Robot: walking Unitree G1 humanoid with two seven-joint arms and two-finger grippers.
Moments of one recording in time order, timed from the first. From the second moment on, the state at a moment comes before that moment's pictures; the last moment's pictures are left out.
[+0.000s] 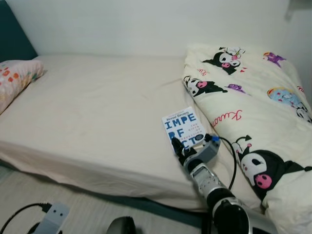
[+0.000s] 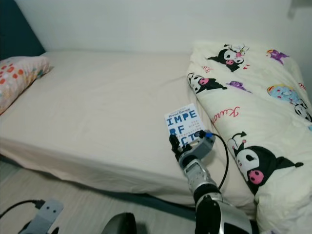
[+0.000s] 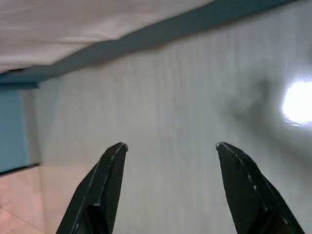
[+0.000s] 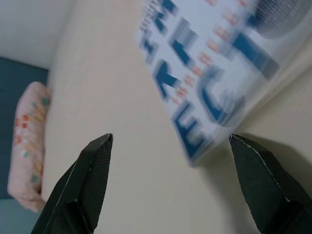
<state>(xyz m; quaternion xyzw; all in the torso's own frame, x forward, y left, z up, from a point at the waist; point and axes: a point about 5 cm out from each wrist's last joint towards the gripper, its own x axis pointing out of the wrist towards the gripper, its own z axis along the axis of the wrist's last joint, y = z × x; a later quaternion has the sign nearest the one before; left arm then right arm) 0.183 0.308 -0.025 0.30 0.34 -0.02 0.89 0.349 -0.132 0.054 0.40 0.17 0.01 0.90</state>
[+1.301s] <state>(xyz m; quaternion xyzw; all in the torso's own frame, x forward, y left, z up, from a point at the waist) 0.138 0.355 0.018 0.37 0.33 -0.06 0.86 0.368 -0.217 0.099 0.46 0.02 -0.11 0.88</state>
